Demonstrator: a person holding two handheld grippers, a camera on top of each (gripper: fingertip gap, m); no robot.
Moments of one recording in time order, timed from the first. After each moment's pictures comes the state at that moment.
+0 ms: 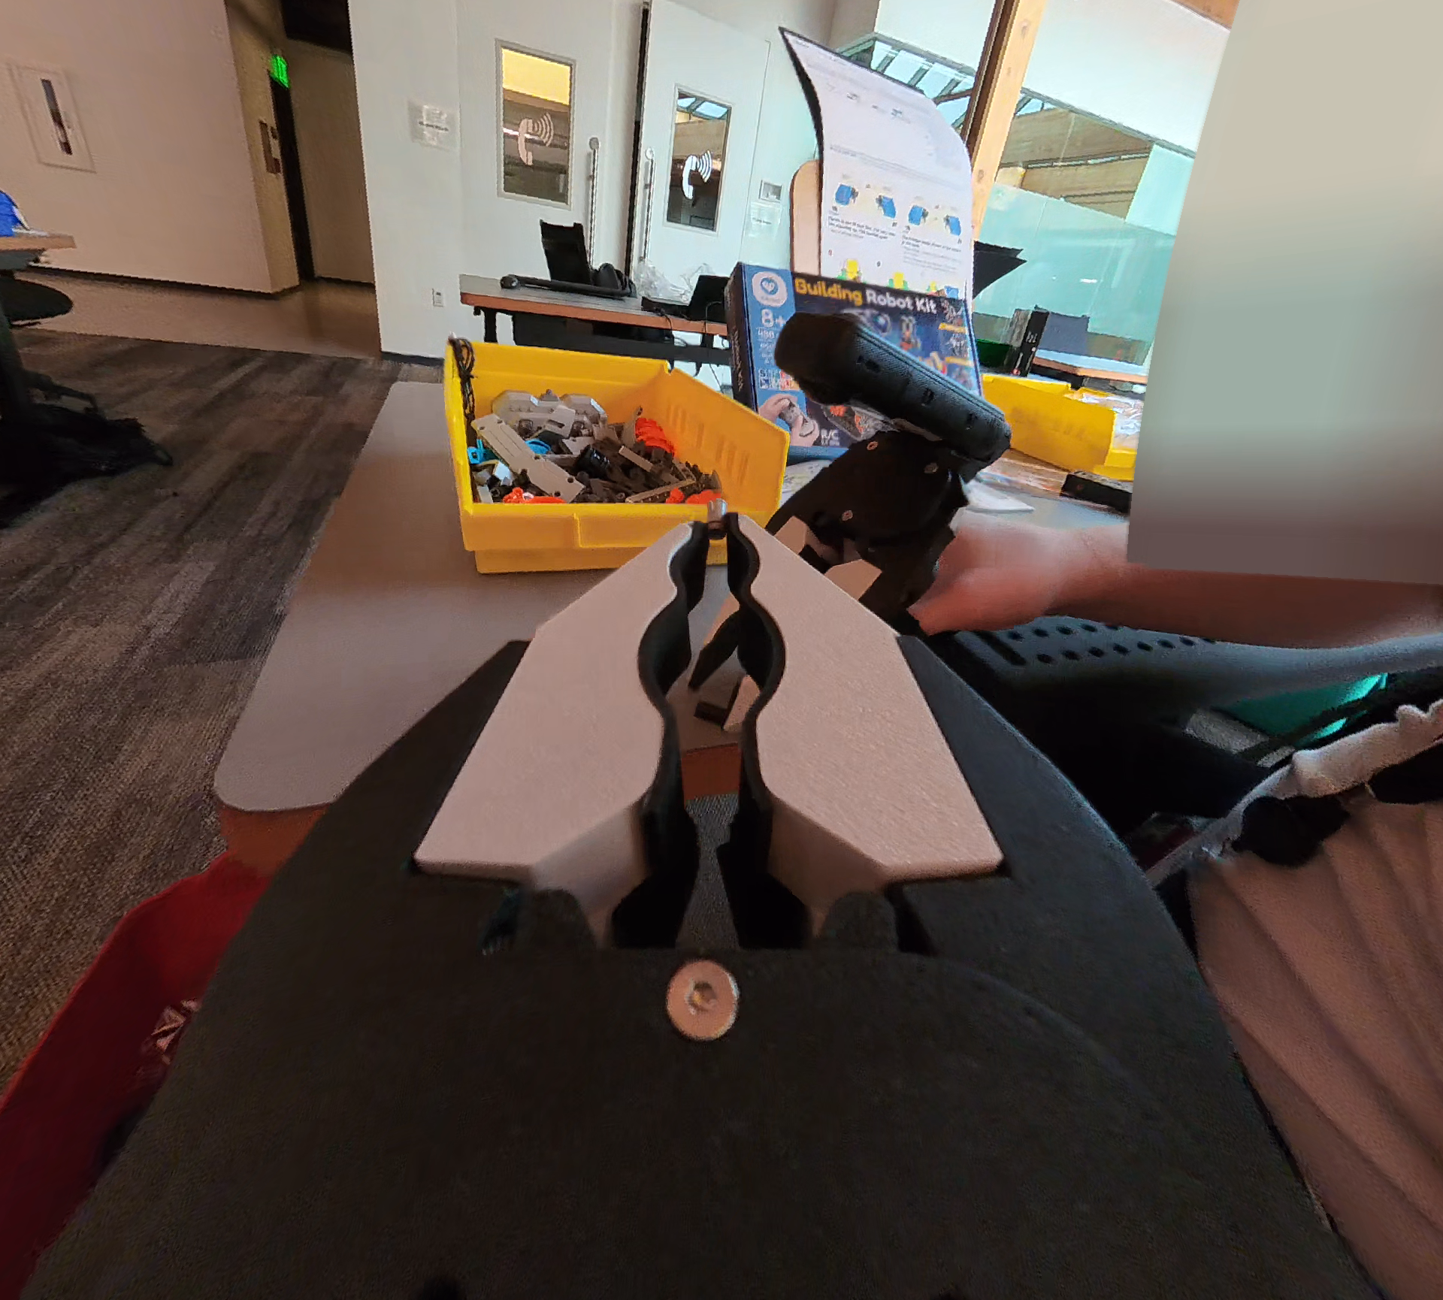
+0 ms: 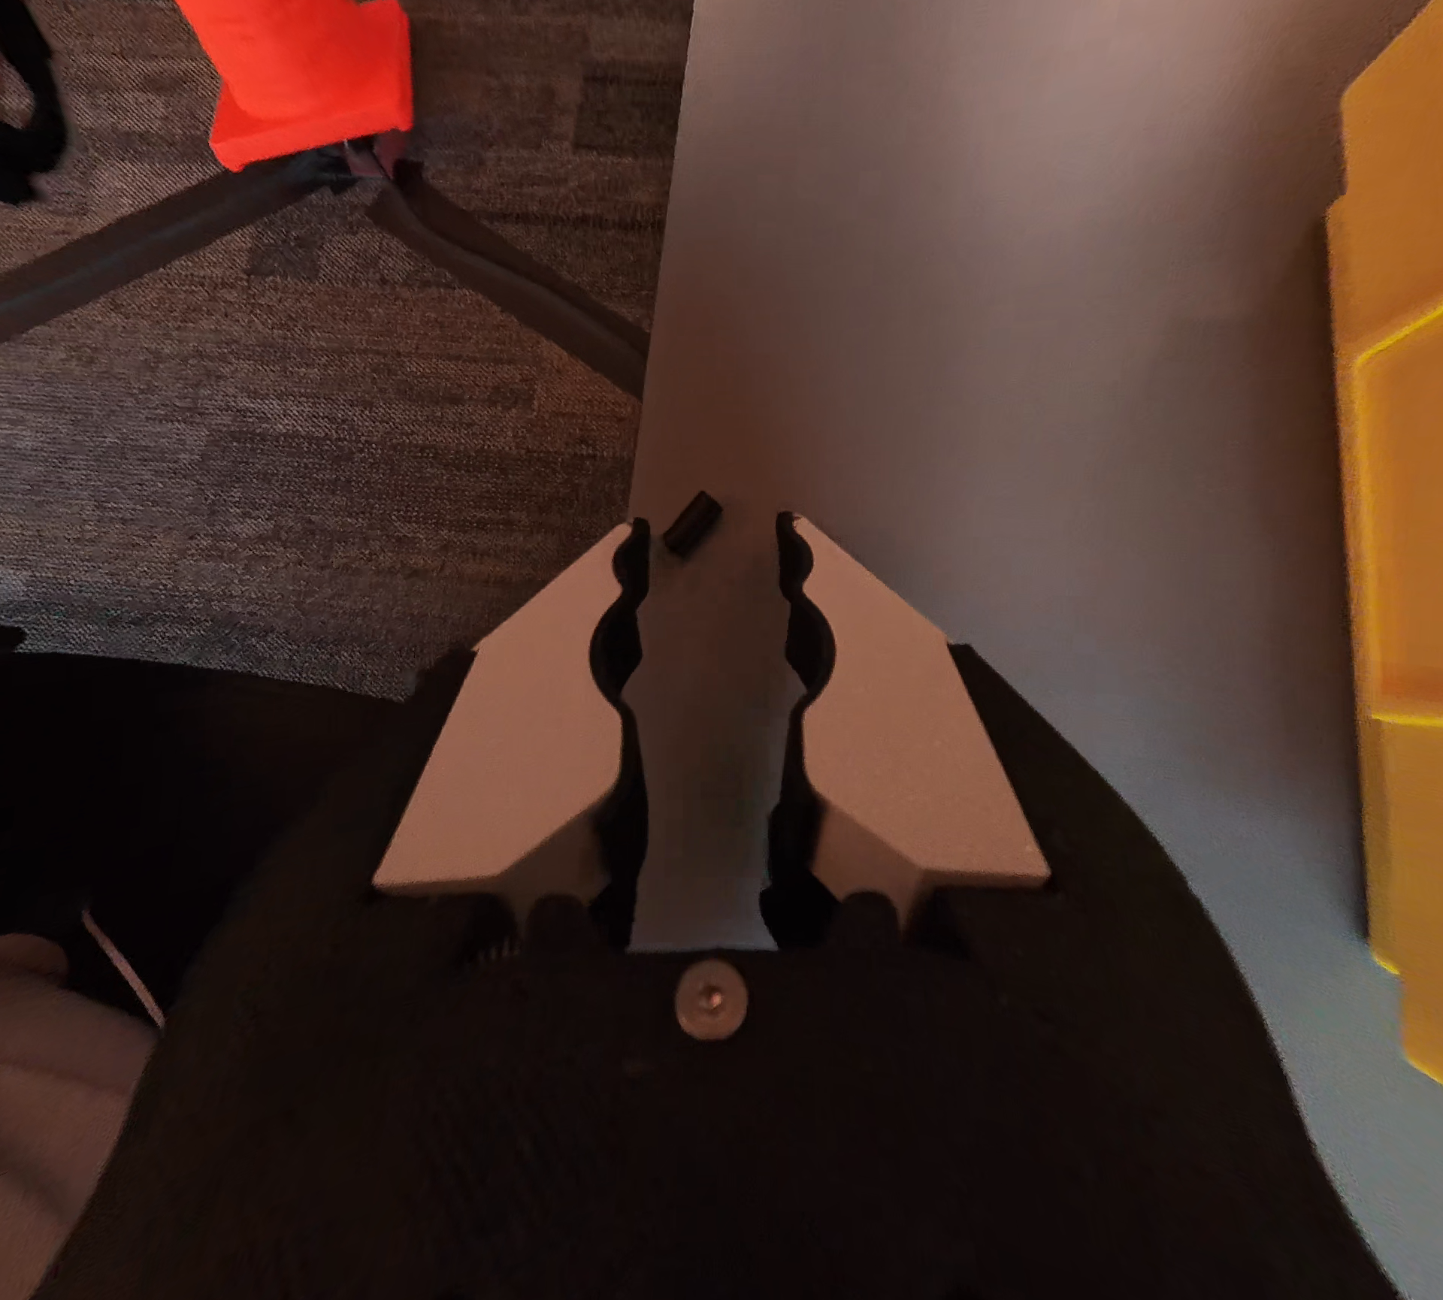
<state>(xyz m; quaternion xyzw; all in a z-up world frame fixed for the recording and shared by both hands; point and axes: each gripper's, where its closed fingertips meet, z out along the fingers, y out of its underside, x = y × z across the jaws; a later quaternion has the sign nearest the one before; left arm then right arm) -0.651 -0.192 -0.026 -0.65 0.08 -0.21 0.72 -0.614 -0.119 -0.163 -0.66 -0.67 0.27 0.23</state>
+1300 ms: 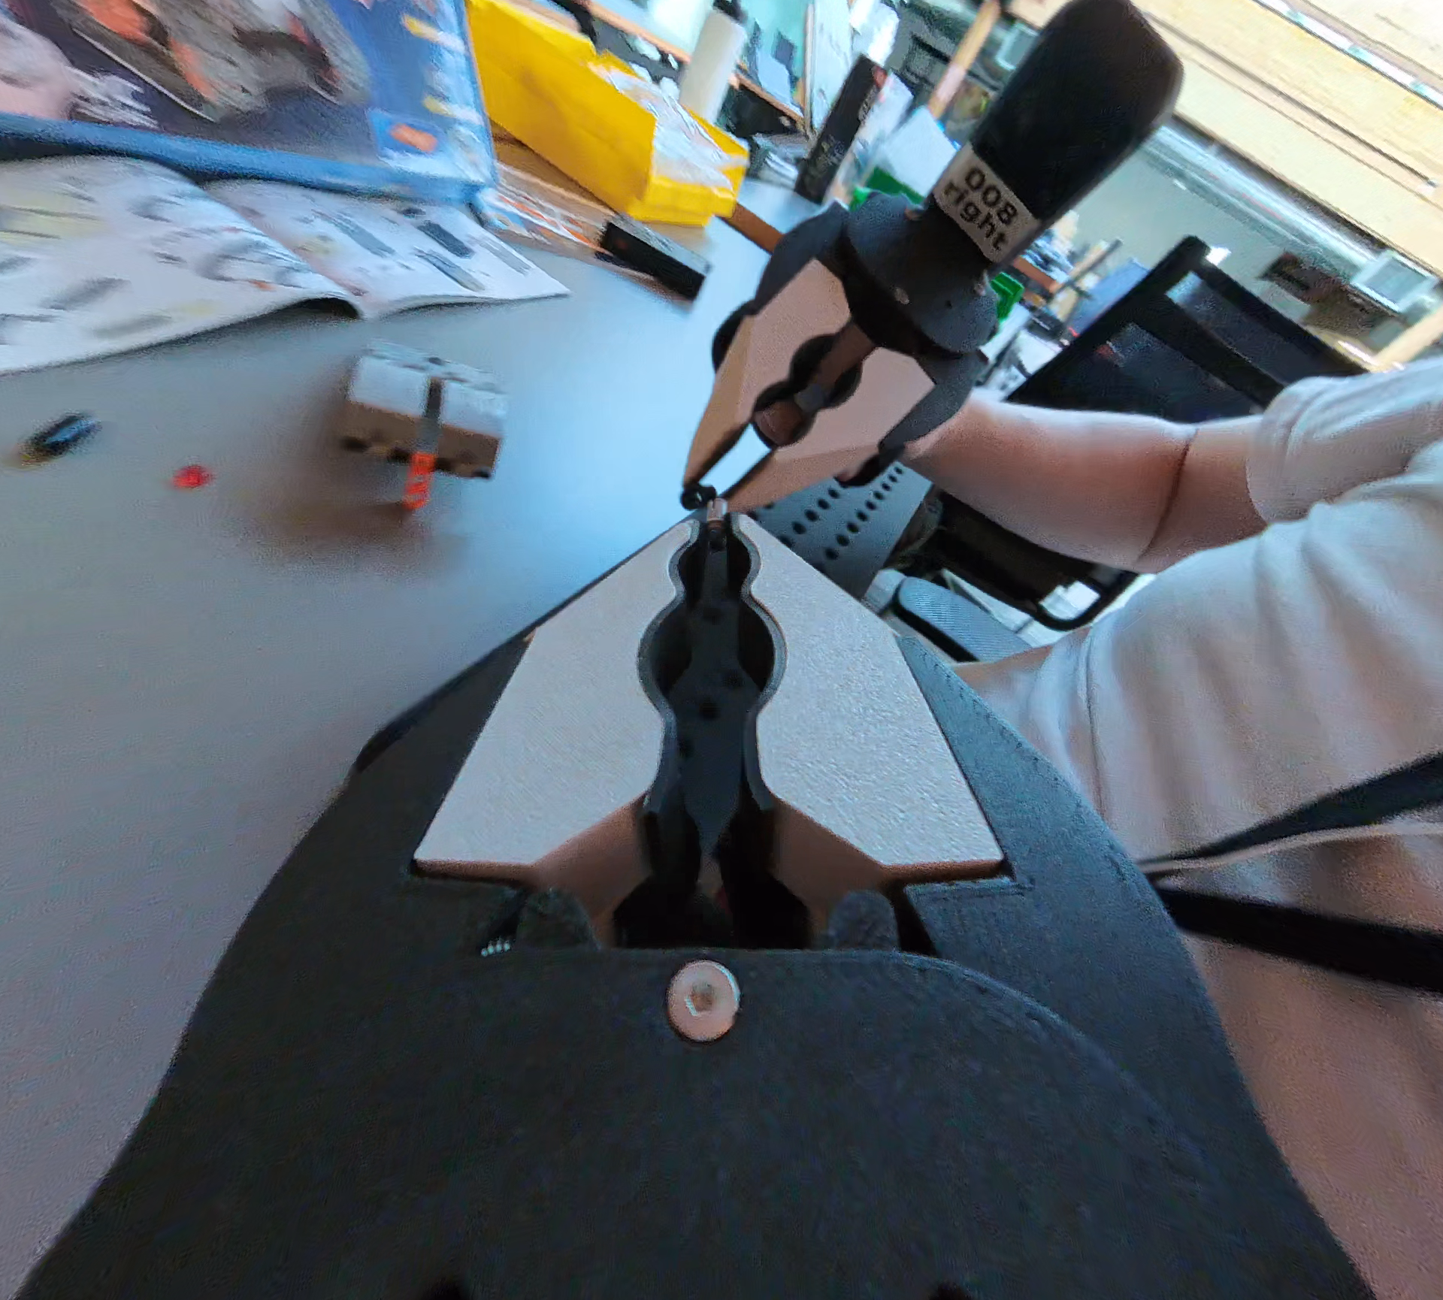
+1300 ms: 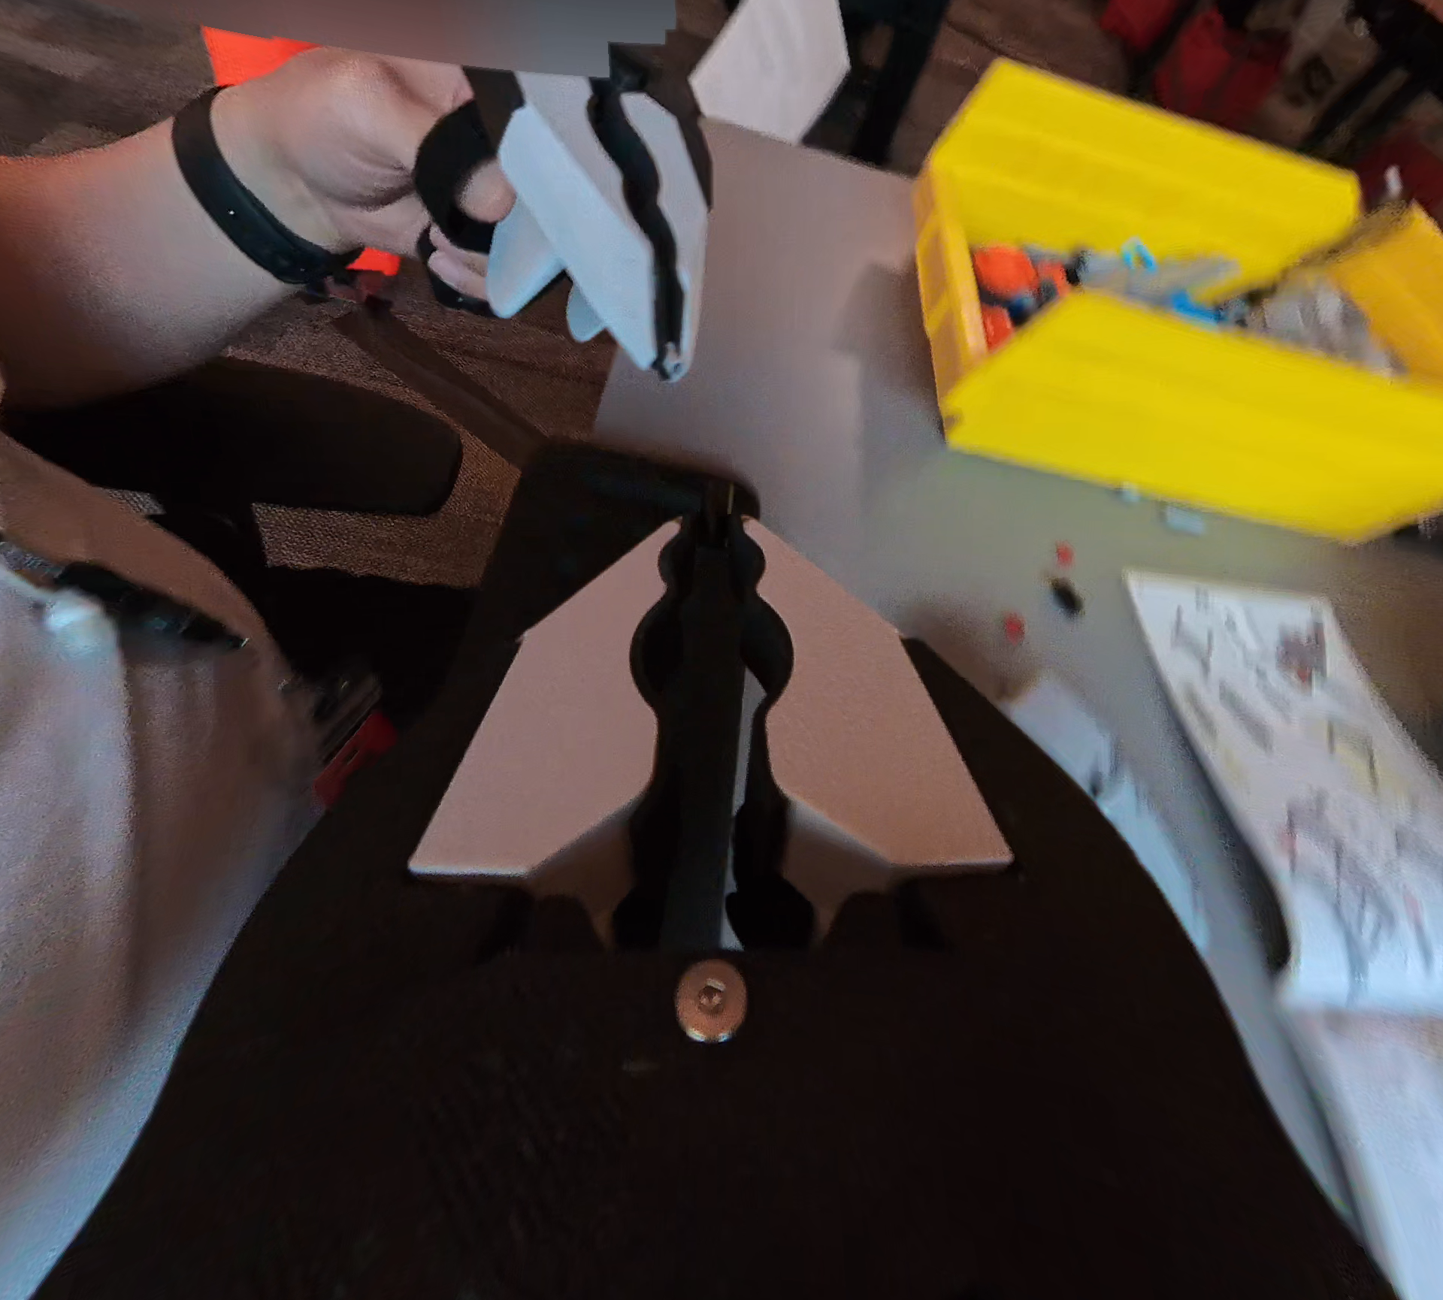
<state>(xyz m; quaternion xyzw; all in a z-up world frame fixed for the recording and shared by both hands) -0.392 -0.123 -0.051 -0.70 0.26 -0.48 0.46 -0.376 -0.109 -0.070 -0.55 -0.65 0.31 0.42</state>
